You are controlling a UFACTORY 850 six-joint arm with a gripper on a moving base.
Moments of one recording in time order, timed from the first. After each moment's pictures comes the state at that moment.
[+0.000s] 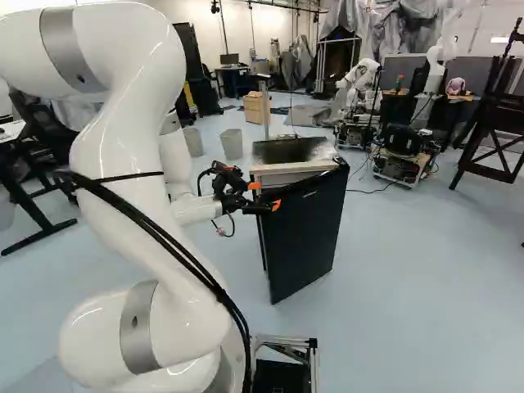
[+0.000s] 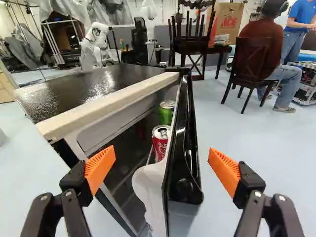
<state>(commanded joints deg) 20.2 -26.7 -29.2 66.2 74.8 0.0</state>
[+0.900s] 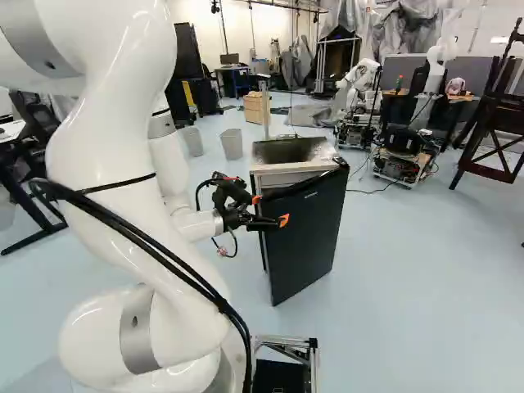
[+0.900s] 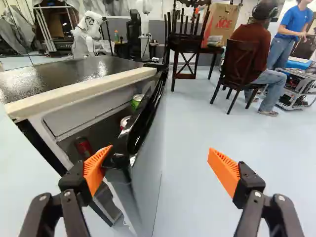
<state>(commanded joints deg) 19.8 -18.4 -16.0 66.2 75.4 0.0</state>
